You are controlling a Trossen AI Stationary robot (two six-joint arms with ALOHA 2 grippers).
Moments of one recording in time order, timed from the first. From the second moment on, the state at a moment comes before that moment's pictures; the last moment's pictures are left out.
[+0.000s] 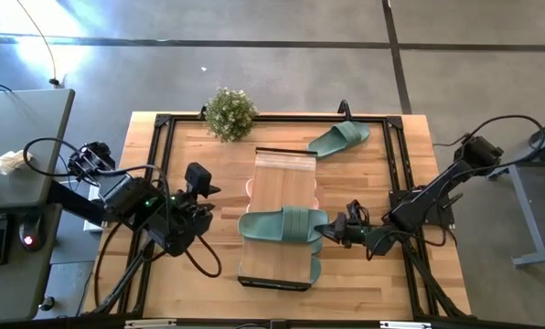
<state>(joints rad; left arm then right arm) -0.53 1.51 1.82 -1.57 -0.77 0.09 0.68 1.27 0.60 0.24 0.78 1.93</state>
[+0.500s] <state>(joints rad) -0.53 1.51 1.82 -1.57 -0.77 0.09 0.68 1.27 0.60 0.18 0.72 1.91</state>
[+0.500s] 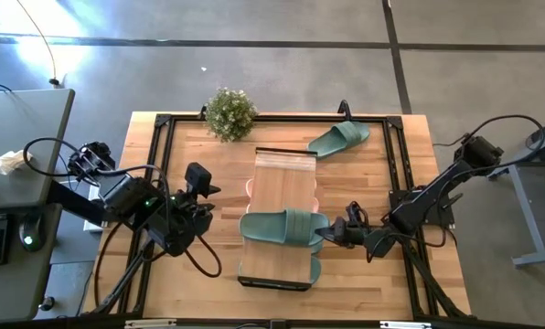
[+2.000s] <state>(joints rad) -0.53 1.51 1.82 -1.57 -0.77 0.08 0.77 1.27 0.60 0.08 0.88 1.97</state>
